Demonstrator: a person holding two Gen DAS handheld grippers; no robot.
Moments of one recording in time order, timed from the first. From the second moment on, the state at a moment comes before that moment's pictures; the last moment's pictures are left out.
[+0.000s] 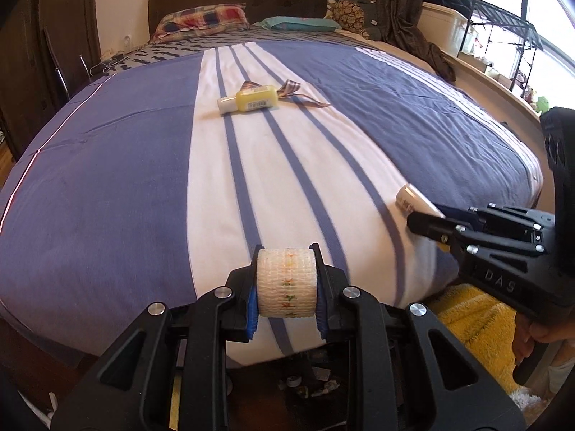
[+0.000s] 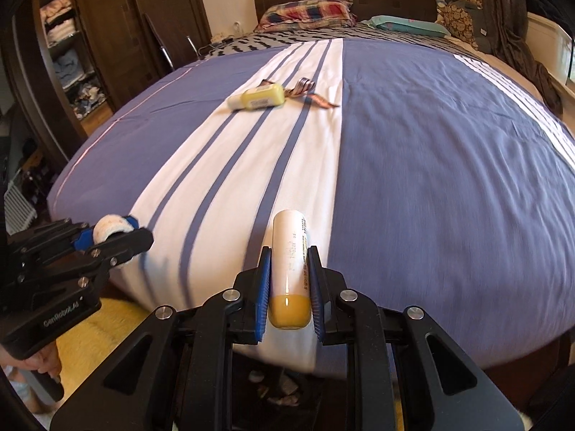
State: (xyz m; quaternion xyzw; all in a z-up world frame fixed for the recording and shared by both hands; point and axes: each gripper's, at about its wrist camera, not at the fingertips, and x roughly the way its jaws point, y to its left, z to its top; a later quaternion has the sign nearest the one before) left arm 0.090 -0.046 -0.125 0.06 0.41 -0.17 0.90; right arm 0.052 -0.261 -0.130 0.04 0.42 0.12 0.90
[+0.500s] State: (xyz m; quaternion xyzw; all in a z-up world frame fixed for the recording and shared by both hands) left arm 0.020 -0.042 -0.176 0.05 0.45 -0.19 0.87; right arm -0.022 -0.250 -0.185 0.05 0.47 0.13 0.87
